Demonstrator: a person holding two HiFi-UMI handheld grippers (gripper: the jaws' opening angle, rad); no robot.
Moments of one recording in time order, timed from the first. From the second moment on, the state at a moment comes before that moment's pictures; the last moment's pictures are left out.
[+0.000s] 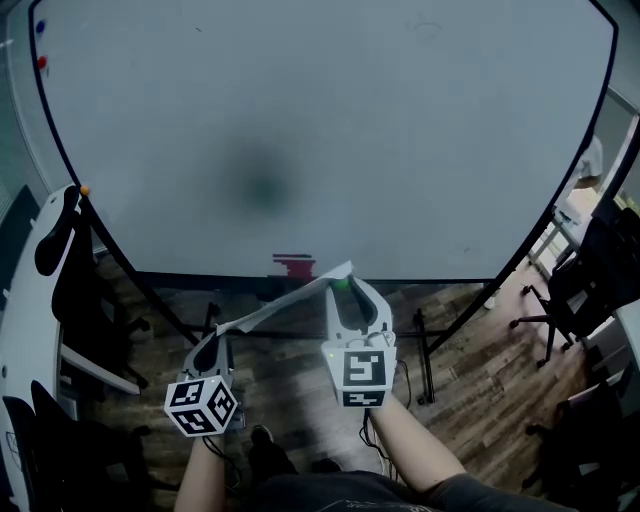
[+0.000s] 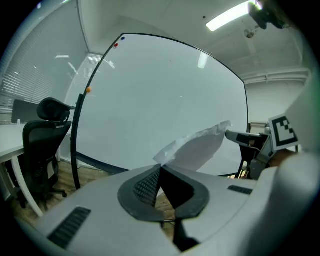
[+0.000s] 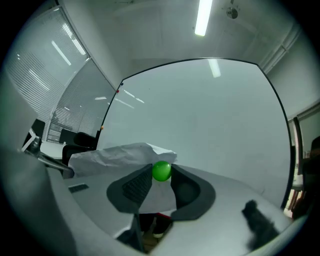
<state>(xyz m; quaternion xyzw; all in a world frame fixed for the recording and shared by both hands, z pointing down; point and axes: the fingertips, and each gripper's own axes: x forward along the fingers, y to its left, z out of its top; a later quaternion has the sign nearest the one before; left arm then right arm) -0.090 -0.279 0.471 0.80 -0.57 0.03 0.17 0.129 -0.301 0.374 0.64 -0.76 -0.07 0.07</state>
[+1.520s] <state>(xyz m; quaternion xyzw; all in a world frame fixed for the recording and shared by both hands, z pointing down) -0.138 -0.123 0.470 0.81 -0.57 0.08 0.10 0.073 -0.126 0.422 0.62 -0.78 -0.05 0.09</state>
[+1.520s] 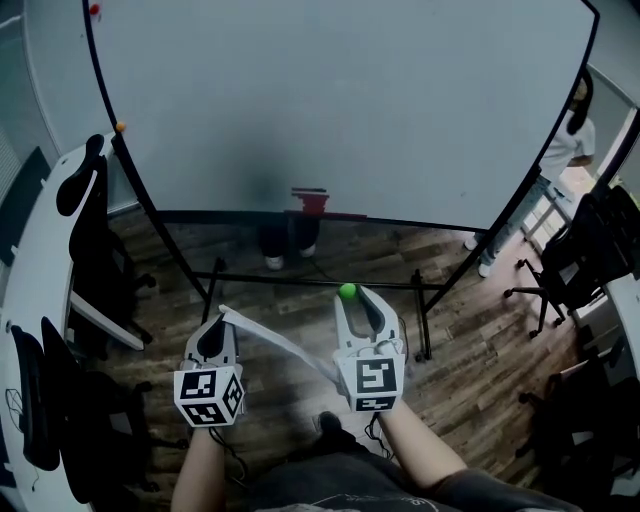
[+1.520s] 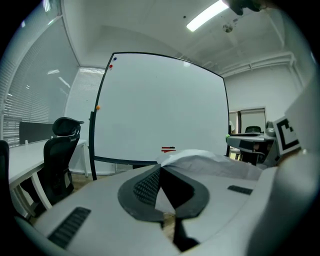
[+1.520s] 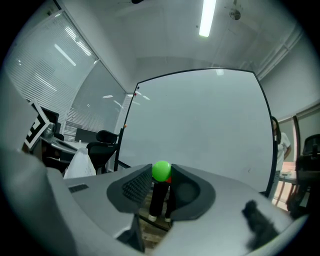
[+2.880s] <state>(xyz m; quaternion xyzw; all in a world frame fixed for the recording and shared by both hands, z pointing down) -0.113 -0.003 0.465 0.84 -0.52 0.07 0.08 0.079 0.018 0.429 0.64 -0.76 -0.05 0.10</state>
